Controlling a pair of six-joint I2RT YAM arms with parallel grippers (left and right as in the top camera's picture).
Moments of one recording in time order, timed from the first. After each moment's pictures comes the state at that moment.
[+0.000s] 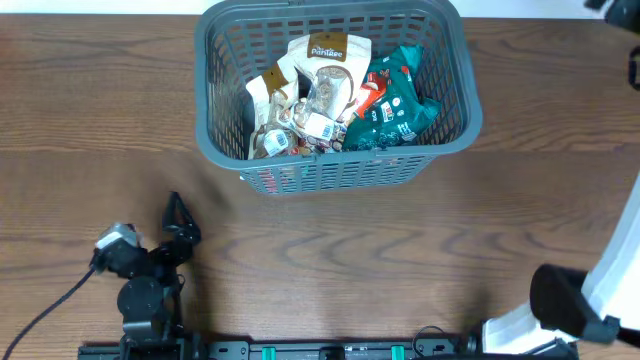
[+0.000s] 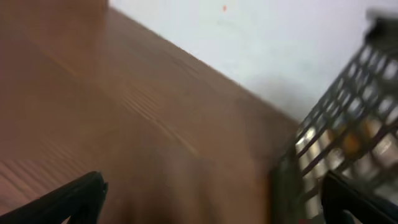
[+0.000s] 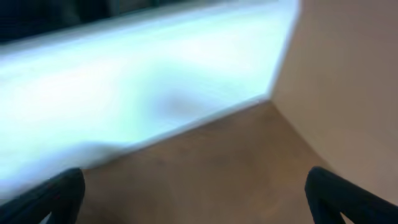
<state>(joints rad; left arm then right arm) 0.03 0.02 0.08 -0.25 -0.23 -0.45 -0.14 1.74 2.47 -1.13 0.24 0.16</state>
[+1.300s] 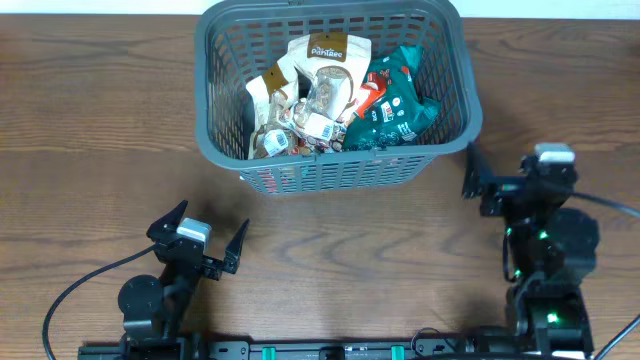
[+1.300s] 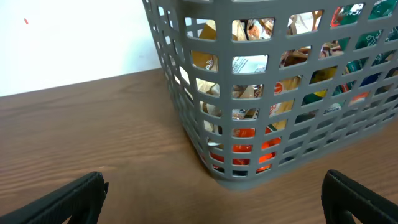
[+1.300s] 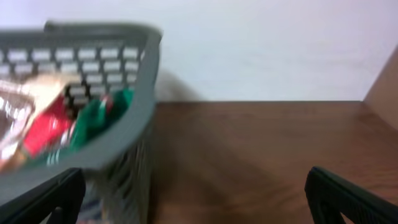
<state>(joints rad) 0.03 0.03 0.07 -0.23 0.36 0.13 0.01 0.59 0.53 -0.14 0.01 0.00</state>
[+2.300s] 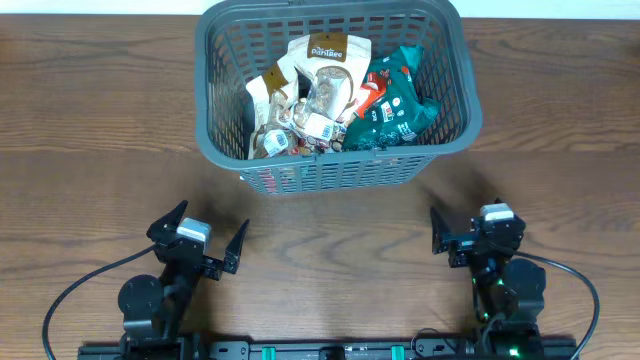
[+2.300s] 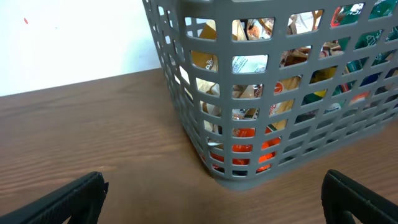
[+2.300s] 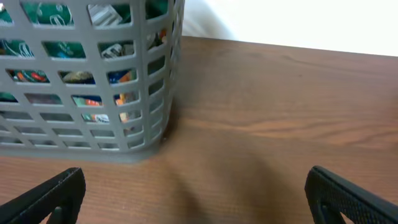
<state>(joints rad) 0.03 0.03 0.07 -0.23 0.36 0.12 0.03 0.18 0.07 -0.15 -0.07 -0.05</state>
